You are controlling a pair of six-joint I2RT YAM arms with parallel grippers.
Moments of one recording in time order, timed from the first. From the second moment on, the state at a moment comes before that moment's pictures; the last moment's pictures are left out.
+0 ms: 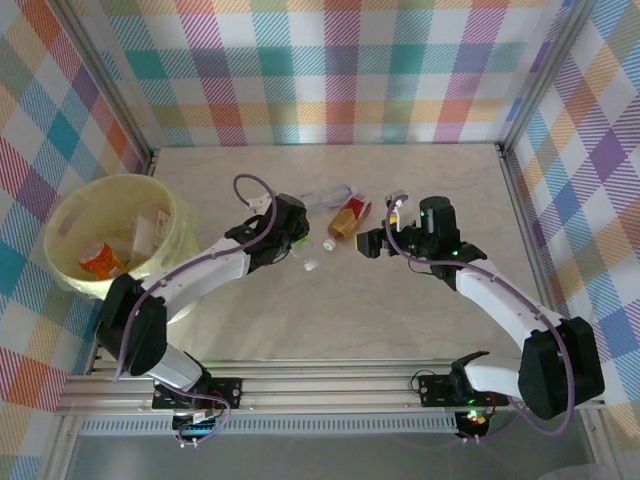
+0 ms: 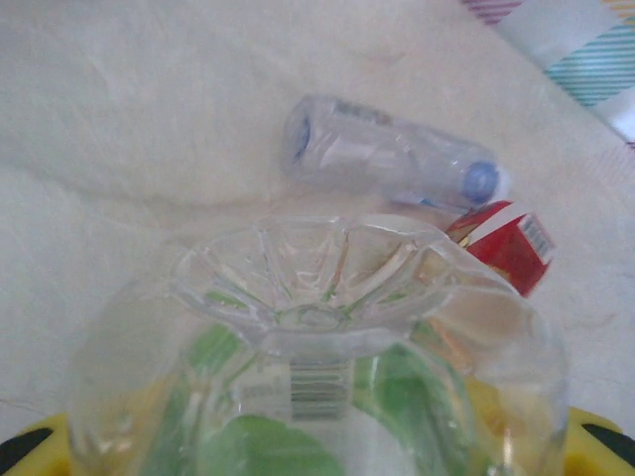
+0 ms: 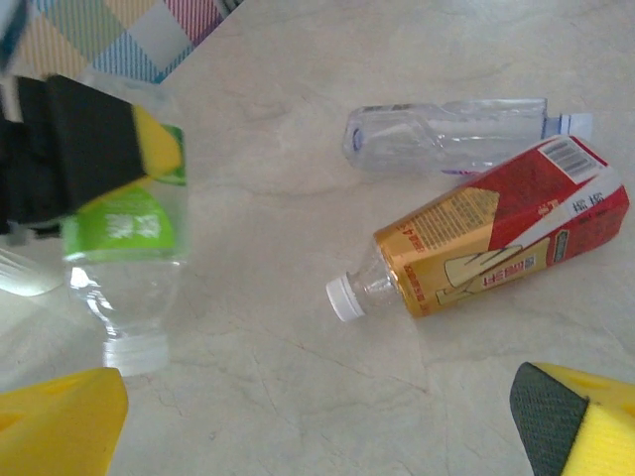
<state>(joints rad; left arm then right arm) -0.66 1.49 1.11 -0.38 -0.37 -0.99 0.38 1.24 0.79 -0.07 -0.47 0.15</state>
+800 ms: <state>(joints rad) -0.62 1.14 1.69 -0.82 -0.89 -0.40 0.39 1.33 0.82 -0.01 -0.46 0.19</state>
